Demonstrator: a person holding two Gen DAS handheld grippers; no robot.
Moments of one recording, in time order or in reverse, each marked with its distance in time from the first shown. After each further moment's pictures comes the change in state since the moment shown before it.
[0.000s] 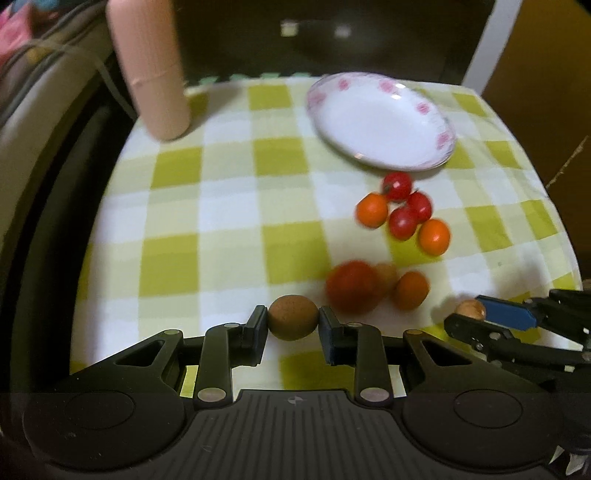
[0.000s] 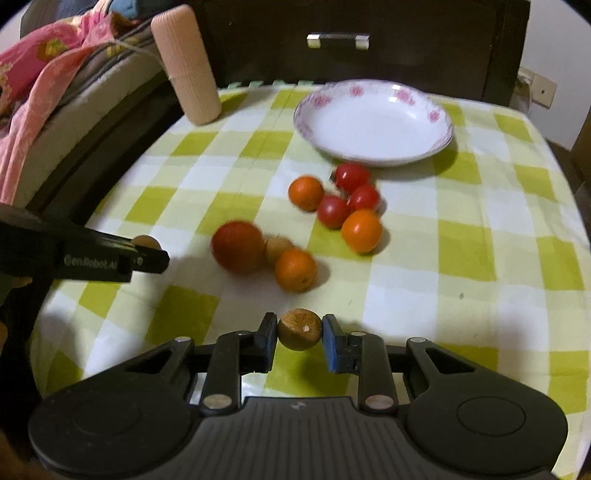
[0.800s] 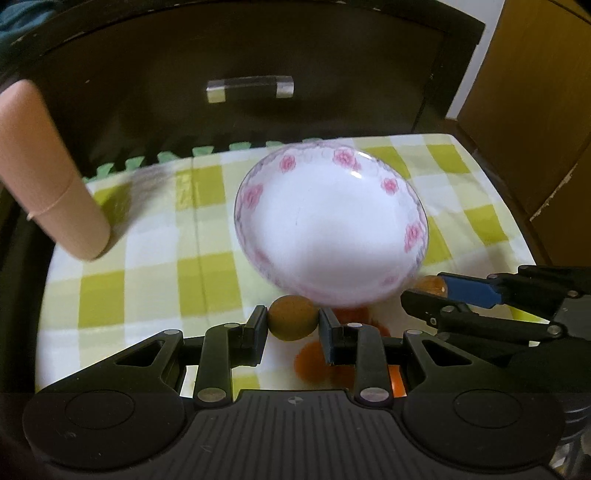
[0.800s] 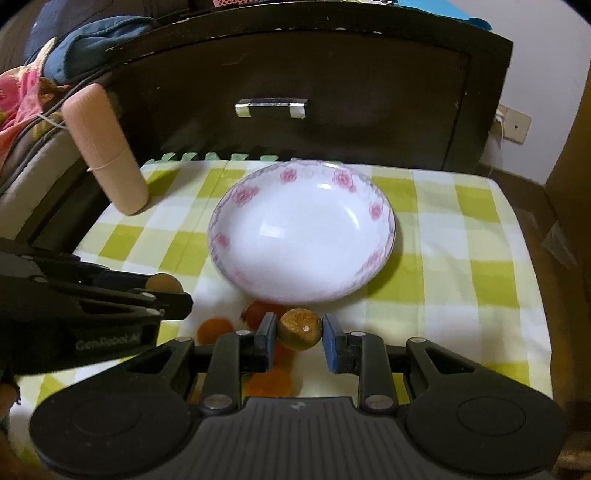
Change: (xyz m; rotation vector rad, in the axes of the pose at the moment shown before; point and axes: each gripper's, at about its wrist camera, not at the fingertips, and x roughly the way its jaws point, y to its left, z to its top) left arm 0.043 -0.040 0.105 0.053 -0.060 -0.066; right arm 0.028 -0.059 0.106 0.029 -0.063 -0.086
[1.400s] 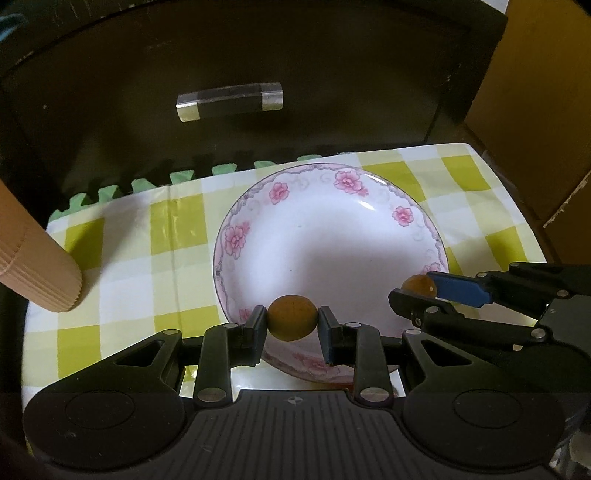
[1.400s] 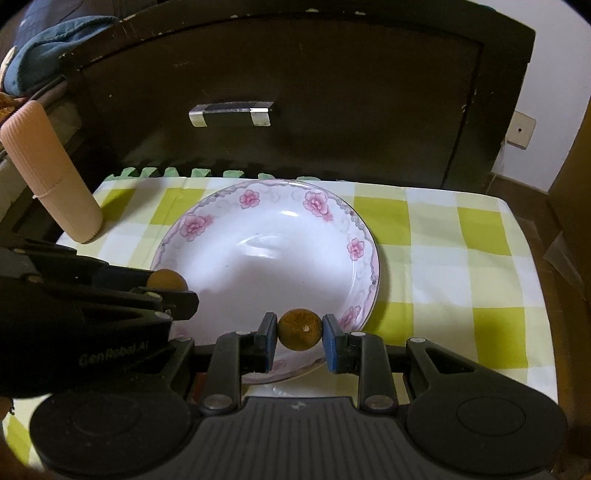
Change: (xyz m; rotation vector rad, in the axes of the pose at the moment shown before) left arm 0.039 -0.006 0.037 0.023 0.008 0.011; right arm 0.050 -0.024 0.037 -0.002 0.002 -0.018
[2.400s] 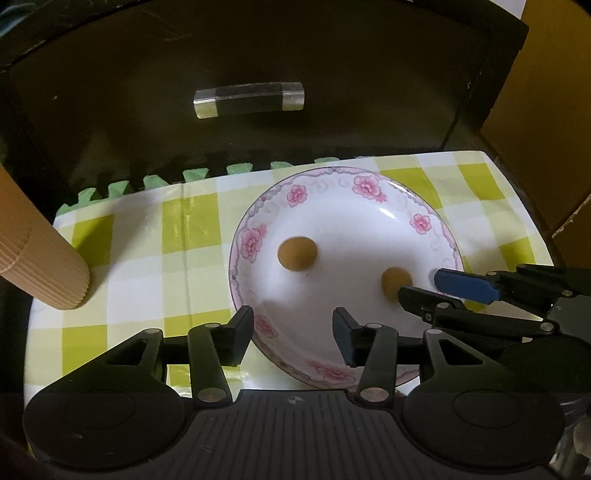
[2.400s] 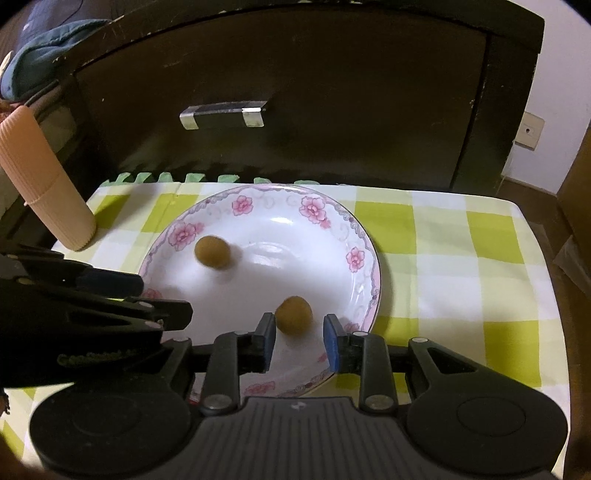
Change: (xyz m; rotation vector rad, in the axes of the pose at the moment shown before) left arm 0.002 0.010 0.005 -0.032 0.001 0.021; right arm 0.011 -0.009 0.003 0.016 -0.020 0.028
